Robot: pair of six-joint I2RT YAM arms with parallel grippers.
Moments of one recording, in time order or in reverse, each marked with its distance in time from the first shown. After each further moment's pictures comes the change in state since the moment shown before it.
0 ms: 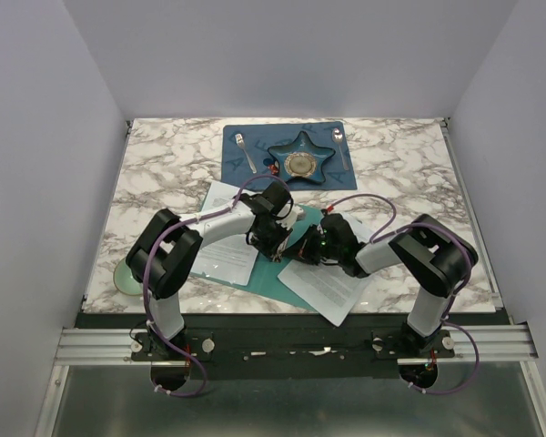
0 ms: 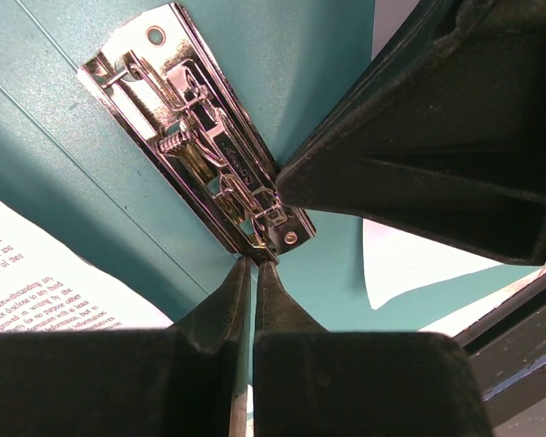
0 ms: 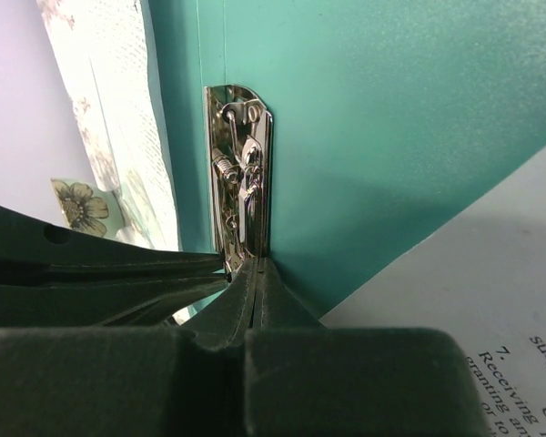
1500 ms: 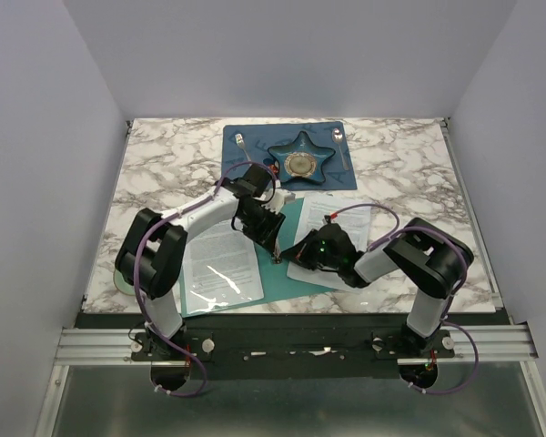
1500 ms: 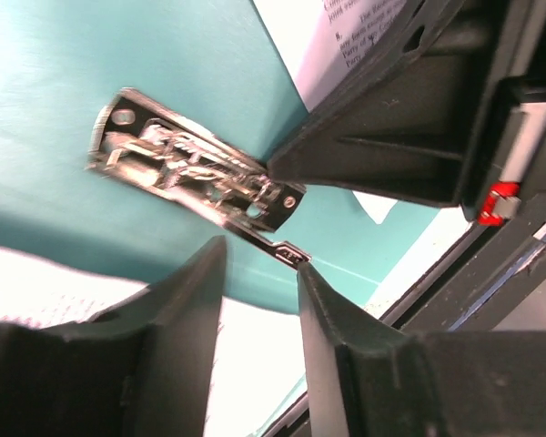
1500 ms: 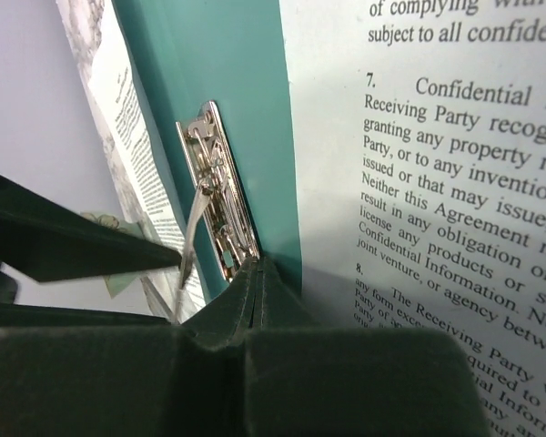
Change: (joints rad) left arm 0.135 -0.027 0.060 -0.096 0.206 0.043; right arm 0.071 0.015 -0.068 0.144 0.137 0.136
